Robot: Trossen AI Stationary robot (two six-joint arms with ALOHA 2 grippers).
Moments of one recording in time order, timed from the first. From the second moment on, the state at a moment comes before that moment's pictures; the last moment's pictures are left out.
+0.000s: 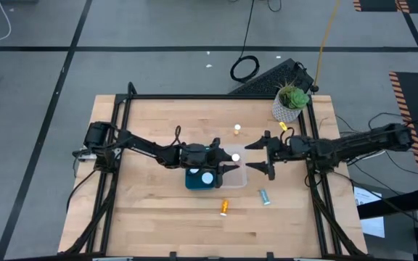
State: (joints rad) left arm -0.09 1.86 1.07 0.61 -0.08 -0.09; right arm 0.08 0.87 0.36 0.35 0.06 0.23
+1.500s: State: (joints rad) left arm -0.10 1.86 1.06 0.44 -0.10 -0.09; right arm 0.23 1.57 1.64 -1.21 0.17 0.21
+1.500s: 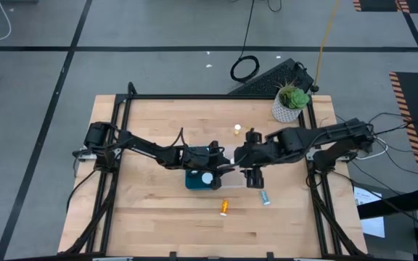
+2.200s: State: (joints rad) left arm -0.10 1.86 1.06 0.44 -0.10 -0.08; right arm 0.18 1.68 1.64 -1.15 0.21 0.12
